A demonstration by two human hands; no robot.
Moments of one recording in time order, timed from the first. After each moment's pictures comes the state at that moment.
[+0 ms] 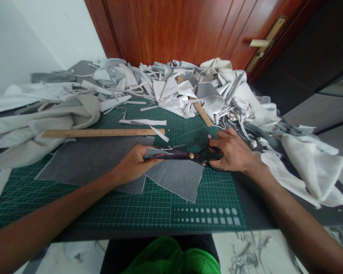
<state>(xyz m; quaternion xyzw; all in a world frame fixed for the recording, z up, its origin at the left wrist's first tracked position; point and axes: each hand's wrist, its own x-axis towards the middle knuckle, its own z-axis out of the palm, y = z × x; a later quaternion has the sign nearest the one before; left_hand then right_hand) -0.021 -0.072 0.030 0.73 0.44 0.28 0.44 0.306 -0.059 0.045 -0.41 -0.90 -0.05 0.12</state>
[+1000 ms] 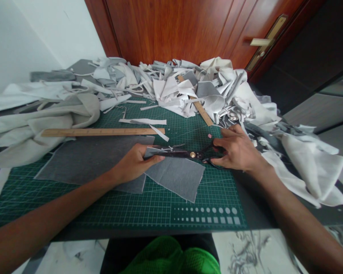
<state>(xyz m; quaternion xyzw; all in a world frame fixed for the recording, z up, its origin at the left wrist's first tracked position) -0.021 -0.072 0.032 0.74 0.44 0.28 0.43 0.313 -0.059 0.050 -0.41 -0.90 -0.10 0.12</state>
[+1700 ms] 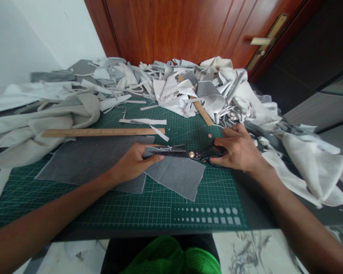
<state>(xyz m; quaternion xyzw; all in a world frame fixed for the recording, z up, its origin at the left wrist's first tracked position) -0.024 -0.069 0.026 0.74 0.43 0.30 0.43 0.313 -0.060 0.050 -0.39 -0.90 -0.15 0.15</state>
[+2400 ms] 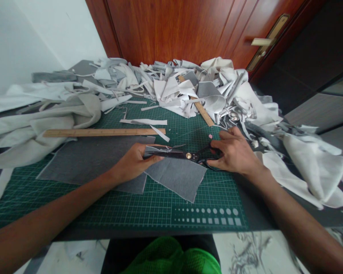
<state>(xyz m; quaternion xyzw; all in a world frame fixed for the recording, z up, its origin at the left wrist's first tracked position) -0.026 -0.068 0.024 0.73 0.43 0.29 0.44 0.299 -0.063 0.044 -0.40 -0.89 -0.15 0.15</state>
